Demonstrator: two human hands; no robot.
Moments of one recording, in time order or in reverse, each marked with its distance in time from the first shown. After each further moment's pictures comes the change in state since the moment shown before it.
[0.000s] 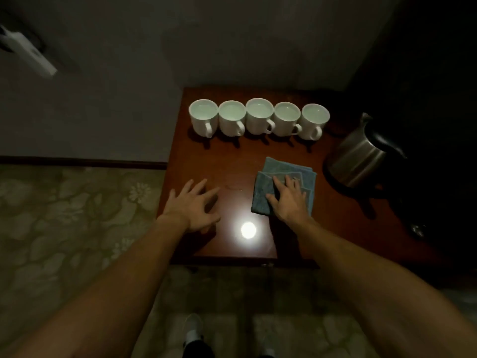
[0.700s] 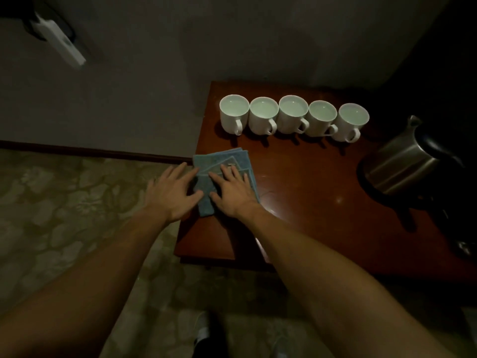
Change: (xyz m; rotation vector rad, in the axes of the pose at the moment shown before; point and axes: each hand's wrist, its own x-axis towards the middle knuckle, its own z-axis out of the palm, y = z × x) left_hand -0.008 -0.095 -0.005 -0.176 0.257 -0.191; right_hand 0.013 -0.176 0.064 -0.125 -0.139 -0.499
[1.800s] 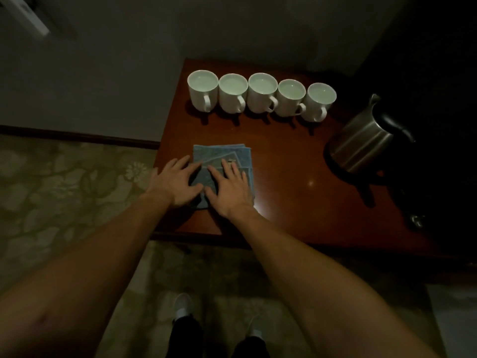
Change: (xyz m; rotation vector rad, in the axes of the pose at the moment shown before) left_hand -0.005 0.071 0.047 0.031 -0.130 0.034; right_hand -0.084 0.050 0.013 0.053 0.071 0.104
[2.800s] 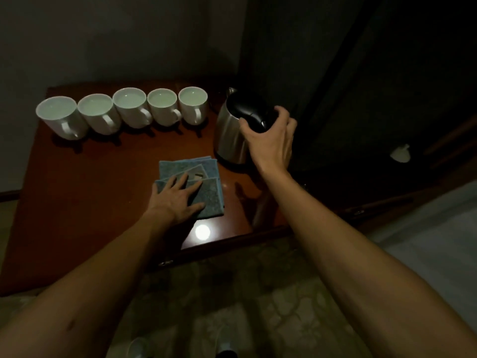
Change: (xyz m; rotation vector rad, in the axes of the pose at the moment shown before) left_hand 0.034 0.237 0.056 0.262 -0.061 0.333; right_hand -0.121 0.208 -0.207 0.529 0.962 0.561
